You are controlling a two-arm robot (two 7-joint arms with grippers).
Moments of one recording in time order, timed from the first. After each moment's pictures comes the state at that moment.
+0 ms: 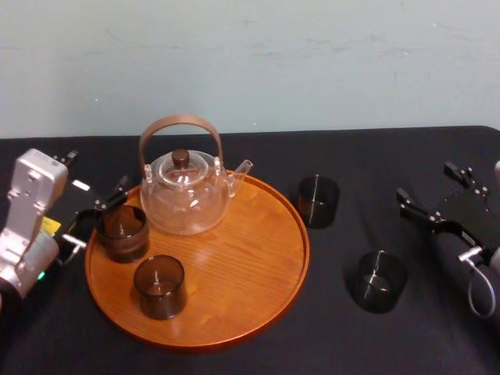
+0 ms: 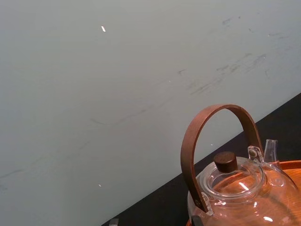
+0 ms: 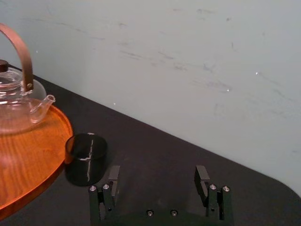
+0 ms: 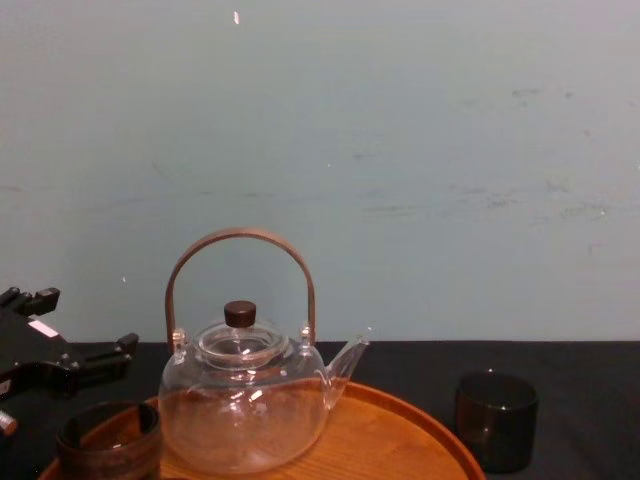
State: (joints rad) left arm -0.20 0.60 0.45 -1.41 -0.25 -0.12 0.03; right arm 0.00 0.67 -0.29 -1.62 0.37 -0.06 0.09
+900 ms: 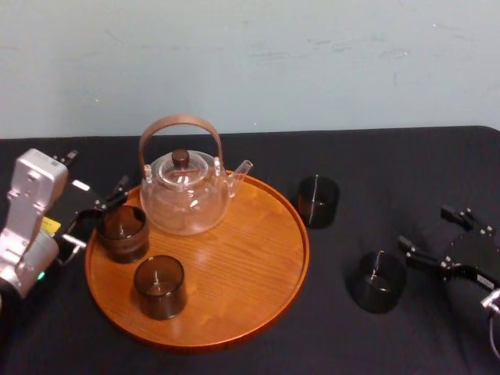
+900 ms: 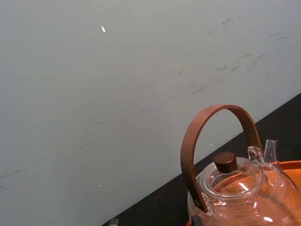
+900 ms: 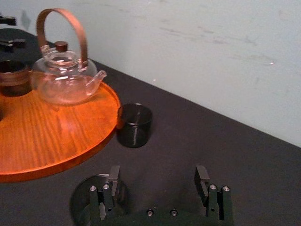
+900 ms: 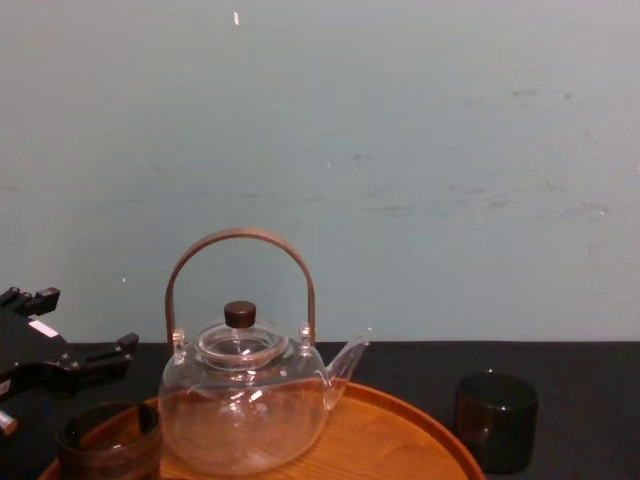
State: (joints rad) left arm -0.20 0.60 0.45 -1.41 -0.25 -0.12 0.03; right arm -0.20 0.76 -0.17 -1.79 0.46 0.05 0.25
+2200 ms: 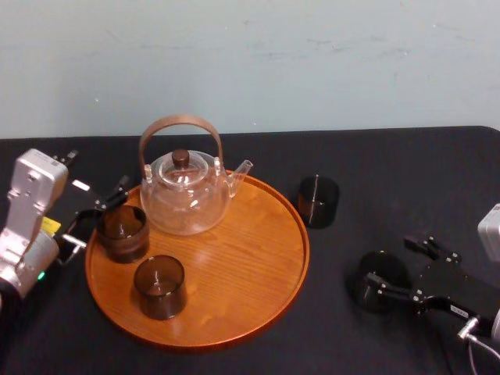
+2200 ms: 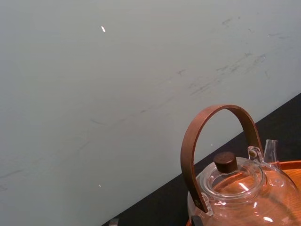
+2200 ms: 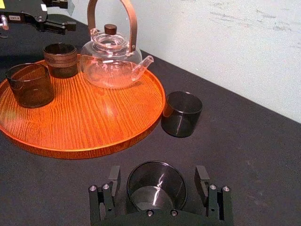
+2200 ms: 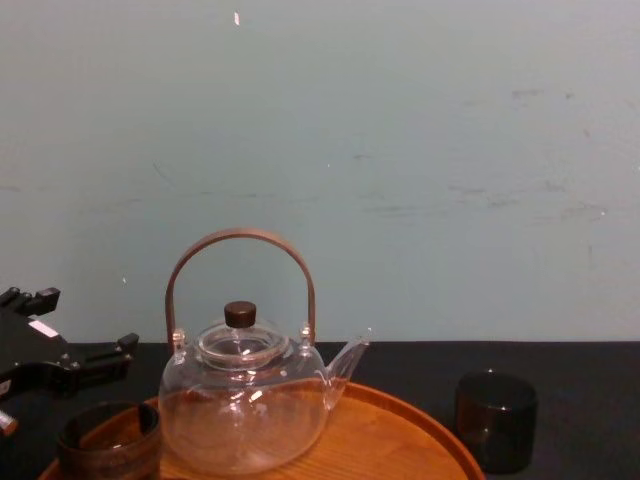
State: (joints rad) left arm -0.20 0.60 0.45 -1.41 -0.25 -0.12 0.03; right arm -0.22 0.70 -0.18 -1.81 0.37 0.10 0.38
